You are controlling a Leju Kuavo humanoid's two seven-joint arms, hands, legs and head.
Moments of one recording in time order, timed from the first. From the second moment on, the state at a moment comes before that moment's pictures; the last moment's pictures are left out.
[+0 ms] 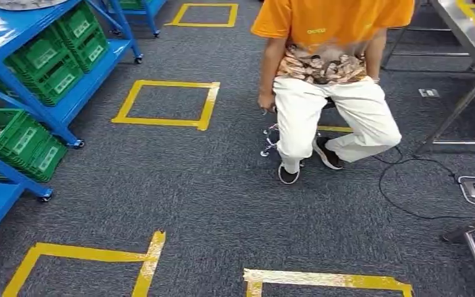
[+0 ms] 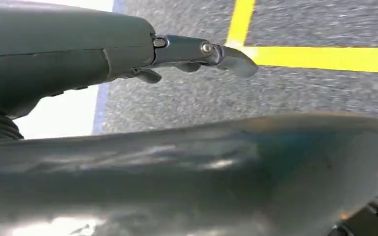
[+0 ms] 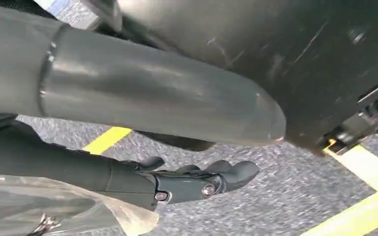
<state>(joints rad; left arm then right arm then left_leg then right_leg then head) -0.02 -0.15 0.62 -0.20 -0.58 0.32 -0.13 -0.03 0.21 -0.54 -0.19 1.17 -0.11 -0.14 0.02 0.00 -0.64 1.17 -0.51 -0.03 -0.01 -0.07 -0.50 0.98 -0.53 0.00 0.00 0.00</state>
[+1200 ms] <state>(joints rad) -0.02 -0.15 0.60 -0.20 -0.63 0.32 -0.11 -0.03 0.20 -0.55 -0.19 1.17 -0.07 -0.14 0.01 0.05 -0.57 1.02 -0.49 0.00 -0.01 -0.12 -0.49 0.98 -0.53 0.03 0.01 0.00</state>
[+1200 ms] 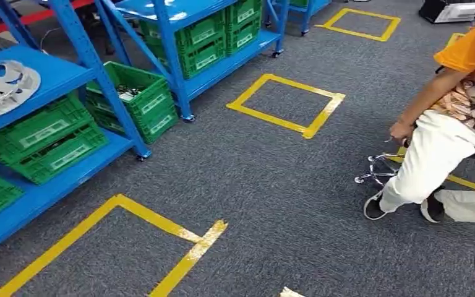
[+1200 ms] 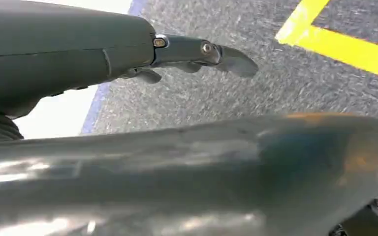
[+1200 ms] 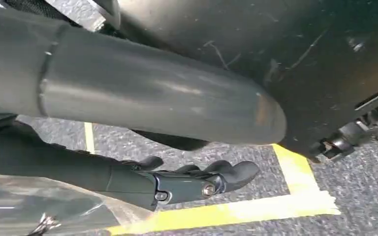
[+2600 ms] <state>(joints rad) -0.03 -0.16 0.60 -0.20 -0.66 0.35 -0.11 -0.03 0.19 -0.55 -0.18 1.18 -0.03 -0.12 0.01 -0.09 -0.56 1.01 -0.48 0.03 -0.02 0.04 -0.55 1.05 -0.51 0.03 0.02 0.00</state>
